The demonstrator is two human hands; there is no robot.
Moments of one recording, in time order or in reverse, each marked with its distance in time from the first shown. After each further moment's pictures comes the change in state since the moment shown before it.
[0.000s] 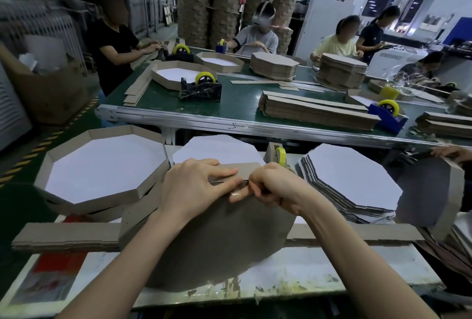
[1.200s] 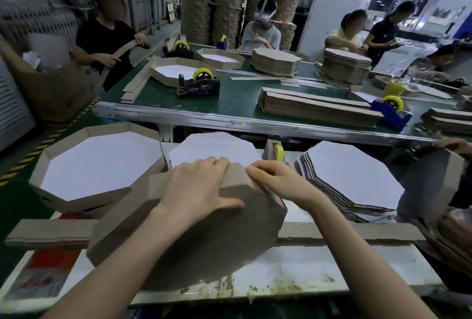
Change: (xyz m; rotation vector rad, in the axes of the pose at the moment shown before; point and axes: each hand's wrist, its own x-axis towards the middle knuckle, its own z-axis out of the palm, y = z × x) left_hand 0.008 0.035 0.006 0.492 -0.202 0.093; right_hand 0.020 0.041 -0.042 -0.285 -0.032 -0.409
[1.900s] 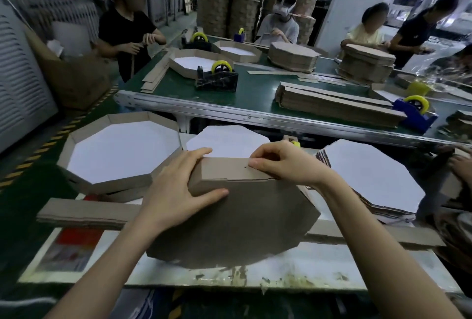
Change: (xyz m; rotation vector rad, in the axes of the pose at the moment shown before) left_hand -0.051 -0.068 0.039 -0.633 0.211 -0.091; right_hand 0.024 -0.034 0.004 -0.221 -0.077 -0.106
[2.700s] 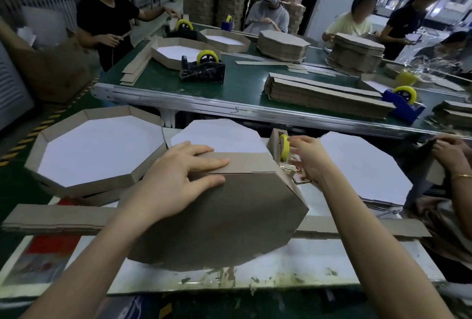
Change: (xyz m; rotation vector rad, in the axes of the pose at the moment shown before) left_hand 0.035 0.031 -0.004 -0.106 -0.193 0.021; right_hand 0.030 0.130 -0.024 0.581 0.610 0.632
